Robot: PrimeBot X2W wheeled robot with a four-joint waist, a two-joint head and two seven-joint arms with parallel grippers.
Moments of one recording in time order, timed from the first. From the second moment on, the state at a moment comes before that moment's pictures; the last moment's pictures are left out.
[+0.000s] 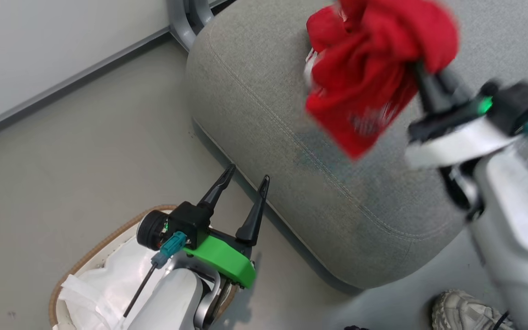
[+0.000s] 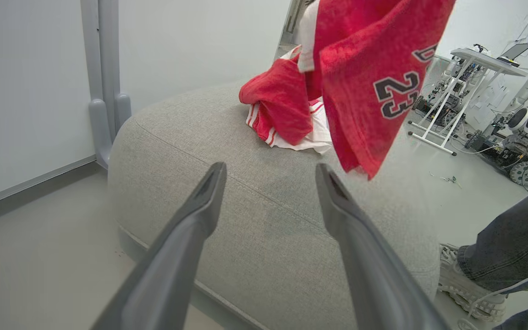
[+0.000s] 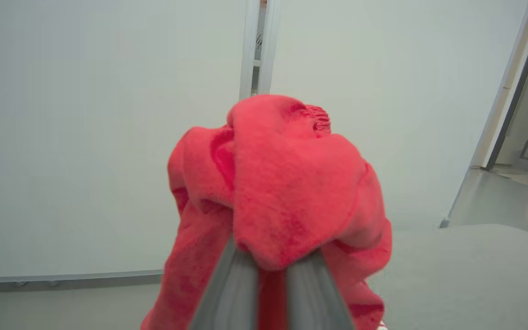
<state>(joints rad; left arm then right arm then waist) -0.34 0.05 -0.52 0.35 -0.35 -0.13 -0.26 -0.59 -0.22 0.26 0.14 0.33 0.13 -0.26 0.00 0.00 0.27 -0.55</state>
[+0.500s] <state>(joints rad) -0.42 0.06 -0.53 0.38 -0.30 -0.13 -0.26 -0.91 -0.37 0.00 0.30 0.23 0.13 -0.26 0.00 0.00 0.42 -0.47</state>
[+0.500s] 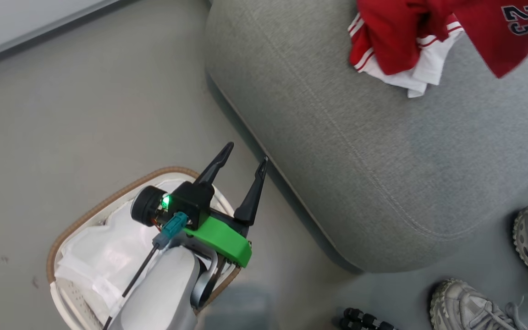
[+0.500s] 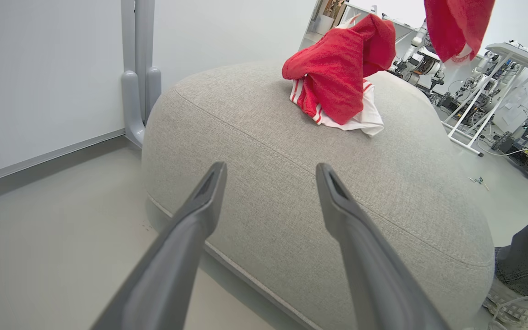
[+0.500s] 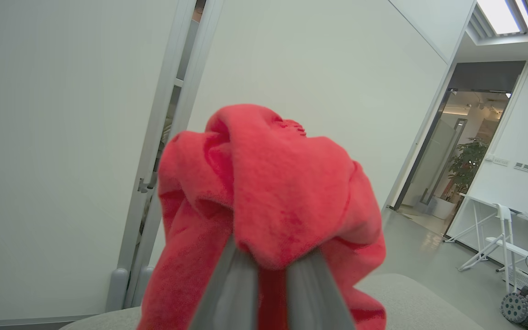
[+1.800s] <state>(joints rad) -0.46 0.06 -0.46 0.37 -0.29 -0.13 -0.26 -0.75 -0.27 -0.21 0.71 0.17 0.13 -0.26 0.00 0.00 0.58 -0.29</state>
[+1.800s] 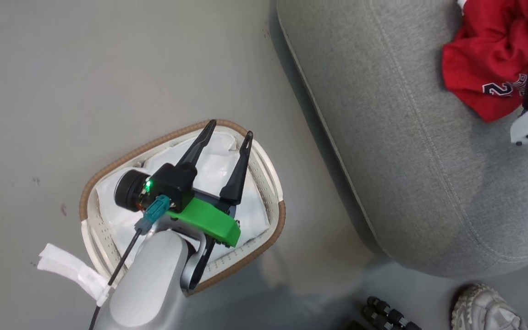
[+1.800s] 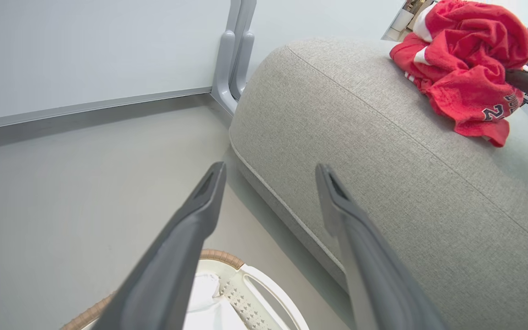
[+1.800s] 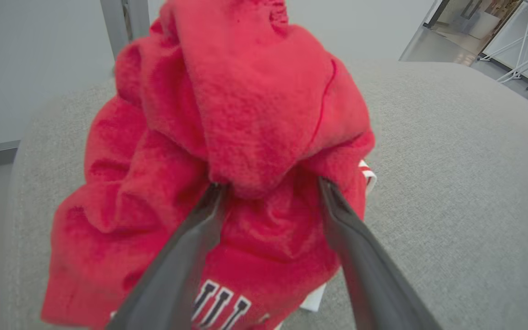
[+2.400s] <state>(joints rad) -0.27 0.05 -0.18 0.35 -0.26 -0.11 -0.26 -0.44 -0.18 -0.04 0.43 0.23 0.13 -0.26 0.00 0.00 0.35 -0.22</state>
